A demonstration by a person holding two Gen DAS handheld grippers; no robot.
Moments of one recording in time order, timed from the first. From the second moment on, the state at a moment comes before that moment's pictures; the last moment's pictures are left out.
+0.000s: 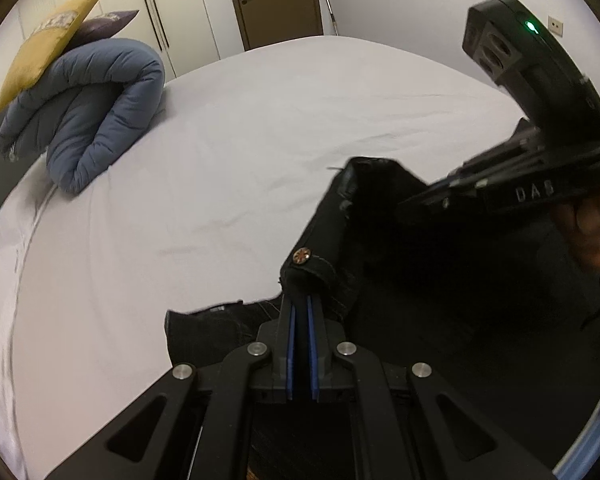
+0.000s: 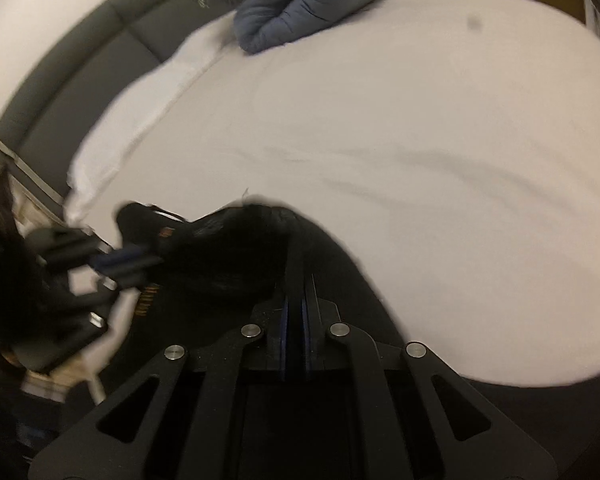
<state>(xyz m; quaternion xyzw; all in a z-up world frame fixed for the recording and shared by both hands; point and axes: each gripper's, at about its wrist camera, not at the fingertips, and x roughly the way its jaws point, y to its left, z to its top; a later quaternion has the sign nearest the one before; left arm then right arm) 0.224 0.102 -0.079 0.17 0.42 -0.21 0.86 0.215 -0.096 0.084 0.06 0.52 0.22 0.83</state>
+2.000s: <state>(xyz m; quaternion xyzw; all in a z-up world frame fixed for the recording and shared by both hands) -0.020 0.135 -0.114 0.32 0.46 -0.26 0.79 -0.092 0.064 -0.038 -0.39 0.47 0.16 0.78</state>
